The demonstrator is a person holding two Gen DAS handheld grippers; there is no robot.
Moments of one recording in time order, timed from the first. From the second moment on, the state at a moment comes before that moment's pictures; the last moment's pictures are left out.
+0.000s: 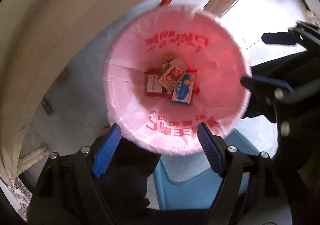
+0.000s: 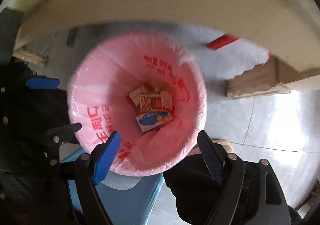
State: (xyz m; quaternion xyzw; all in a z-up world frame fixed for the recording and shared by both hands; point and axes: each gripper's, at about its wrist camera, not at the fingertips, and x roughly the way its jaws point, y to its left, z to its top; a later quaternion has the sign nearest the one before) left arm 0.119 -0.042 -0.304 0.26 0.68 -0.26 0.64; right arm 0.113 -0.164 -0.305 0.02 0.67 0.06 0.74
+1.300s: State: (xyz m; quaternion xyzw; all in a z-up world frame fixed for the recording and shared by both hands) left arm 0.301 -0.015 -0.055 0.22 0.56 -0.17 0.78; right arm 0.303 -0.180 -0.009 -0.01 0.50 0.17 0.85
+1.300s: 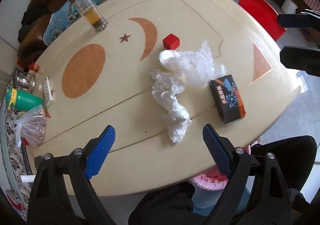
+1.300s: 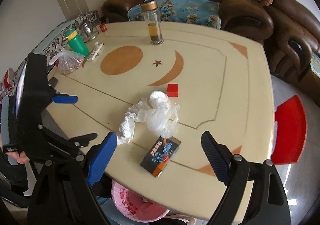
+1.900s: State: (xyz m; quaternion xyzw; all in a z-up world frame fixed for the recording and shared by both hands) left arm 0.342 -0.023 -0.125 0.20 0.61 -0.17 0.75; right arm 0.374 -0.164 -0.097 0.01 0.57 0.18 0.80
